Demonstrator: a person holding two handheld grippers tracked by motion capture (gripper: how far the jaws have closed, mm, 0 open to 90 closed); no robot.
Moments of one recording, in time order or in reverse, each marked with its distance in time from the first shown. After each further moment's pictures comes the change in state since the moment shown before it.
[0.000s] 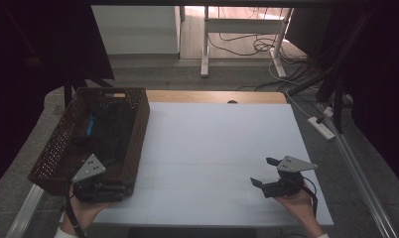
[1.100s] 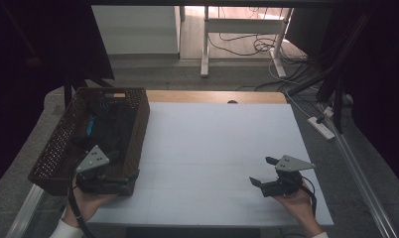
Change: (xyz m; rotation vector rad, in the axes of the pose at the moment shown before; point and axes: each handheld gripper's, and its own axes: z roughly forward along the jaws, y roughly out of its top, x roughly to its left) left arm 0.002 0.027 0.003 -0.013 -0.018 0.023; right arm 0.000 0.001 0.004 0.017 -0.010 -0.016
